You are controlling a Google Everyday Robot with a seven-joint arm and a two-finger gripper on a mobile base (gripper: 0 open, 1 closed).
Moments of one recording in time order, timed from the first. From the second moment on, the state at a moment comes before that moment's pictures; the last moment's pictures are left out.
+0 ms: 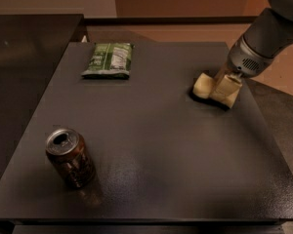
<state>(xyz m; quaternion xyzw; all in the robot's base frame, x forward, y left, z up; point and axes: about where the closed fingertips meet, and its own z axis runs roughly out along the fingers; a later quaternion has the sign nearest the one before) 0.556 -0.208 0.860 -0.54 0.82 0.07 0.16</state>
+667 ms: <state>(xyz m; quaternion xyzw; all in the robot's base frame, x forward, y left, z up) 0.605 -0.141 0.871 -0.57 0.80 0.07 0.16</state>
